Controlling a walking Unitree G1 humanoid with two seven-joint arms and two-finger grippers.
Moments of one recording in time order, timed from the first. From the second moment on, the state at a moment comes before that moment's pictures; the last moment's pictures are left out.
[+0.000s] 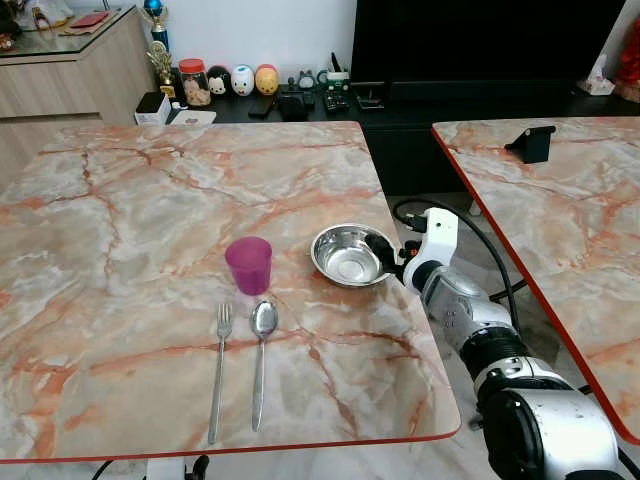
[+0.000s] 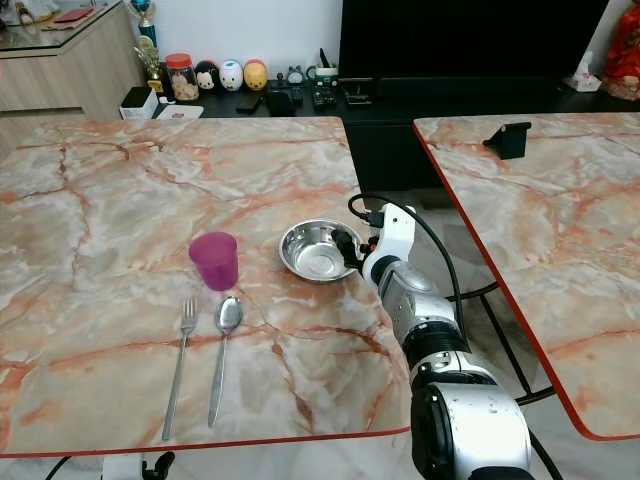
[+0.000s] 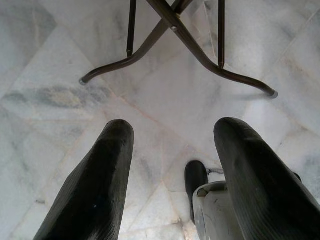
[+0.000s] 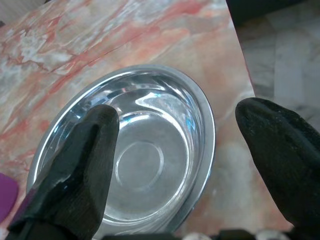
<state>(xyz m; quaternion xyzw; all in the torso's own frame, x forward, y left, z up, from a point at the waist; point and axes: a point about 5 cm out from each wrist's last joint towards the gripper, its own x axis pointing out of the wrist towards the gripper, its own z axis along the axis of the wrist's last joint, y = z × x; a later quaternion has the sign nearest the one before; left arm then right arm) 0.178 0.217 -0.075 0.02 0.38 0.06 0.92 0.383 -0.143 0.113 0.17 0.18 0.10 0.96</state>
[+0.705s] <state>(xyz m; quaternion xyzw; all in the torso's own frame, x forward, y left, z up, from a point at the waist) 0.181 0.217 -0.073 0.02 0.37 0.06 0.93 0.381 -0.143 0.106 0.22 0.20 0.08 0.95</state>
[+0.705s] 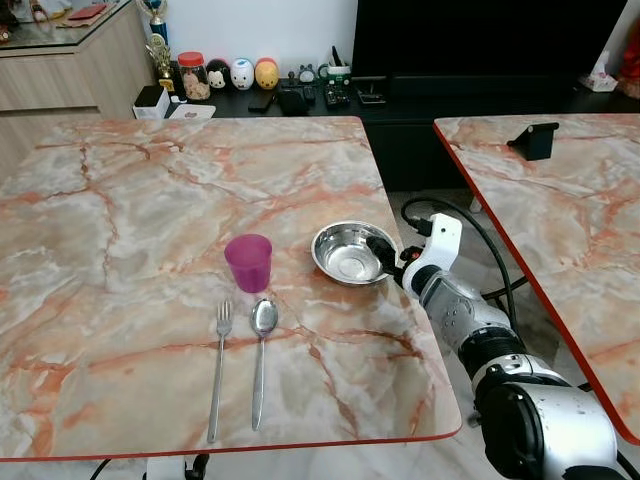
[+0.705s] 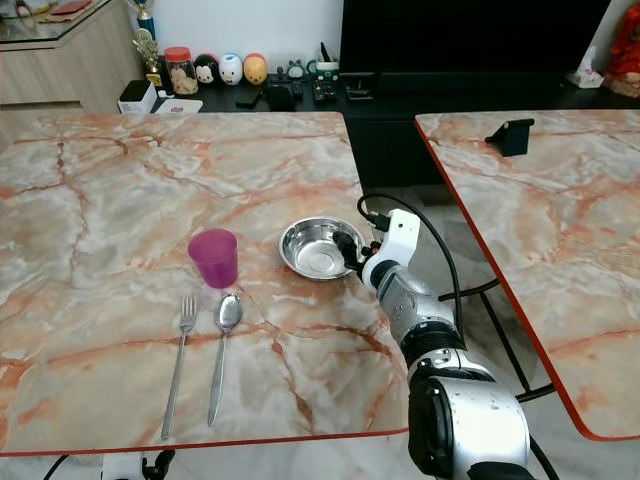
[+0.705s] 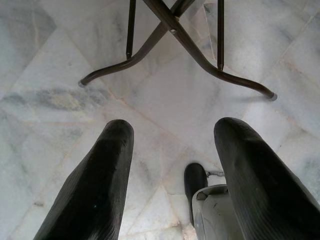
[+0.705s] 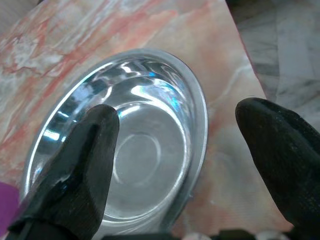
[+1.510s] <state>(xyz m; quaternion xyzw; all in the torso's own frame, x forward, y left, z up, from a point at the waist) 0.186 0.216 -0.070 0.02 0.35 0.06 0.93 0.377 -0.136 0.098 0.23 0.20 0.09 0.95</state>
